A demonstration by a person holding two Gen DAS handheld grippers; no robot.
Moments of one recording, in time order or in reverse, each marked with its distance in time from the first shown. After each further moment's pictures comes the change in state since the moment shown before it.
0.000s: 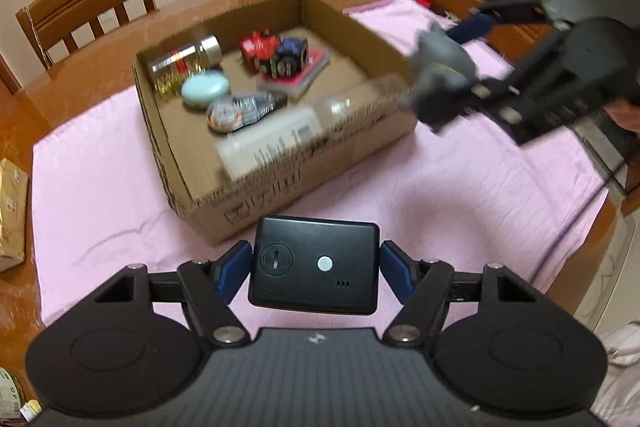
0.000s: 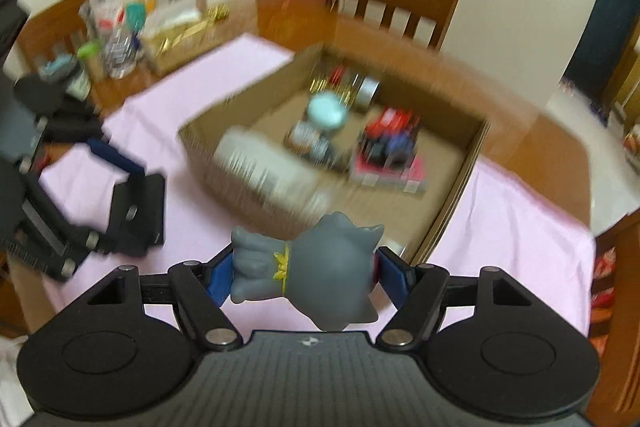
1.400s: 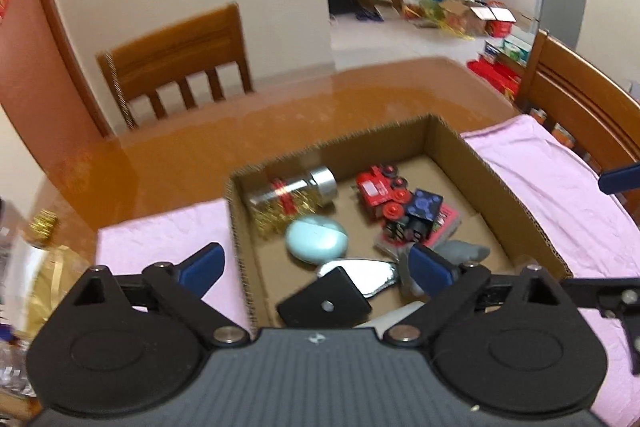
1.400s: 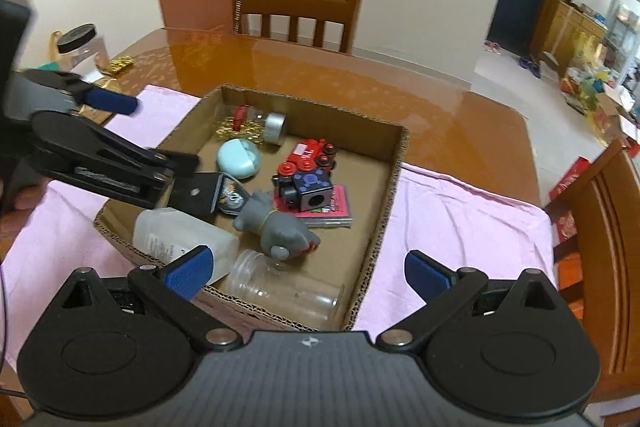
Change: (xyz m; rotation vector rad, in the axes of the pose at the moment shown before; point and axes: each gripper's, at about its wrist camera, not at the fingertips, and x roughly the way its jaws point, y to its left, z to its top) left arm 0.030 0.058 0.105 -0.148 -0.209 0.232; right arm 0.013 -0.036 0.032 0.241 0.006 -0.173
